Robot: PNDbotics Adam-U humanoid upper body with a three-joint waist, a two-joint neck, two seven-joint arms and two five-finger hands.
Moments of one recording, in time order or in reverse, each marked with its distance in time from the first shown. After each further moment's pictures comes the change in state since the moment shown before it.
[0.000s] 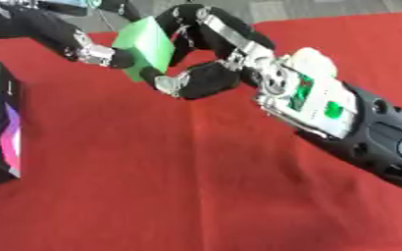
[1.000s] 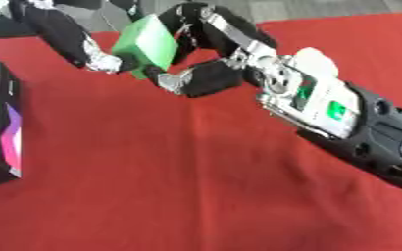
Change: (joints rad) left arm -0.008 -0.025 0.039 -0.022 0.089 0.068 -0.068; right arm -0.003 0.007 -0.006 0.005 -0.007 -0.004 -0.005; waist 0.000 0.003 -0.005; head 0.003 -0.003
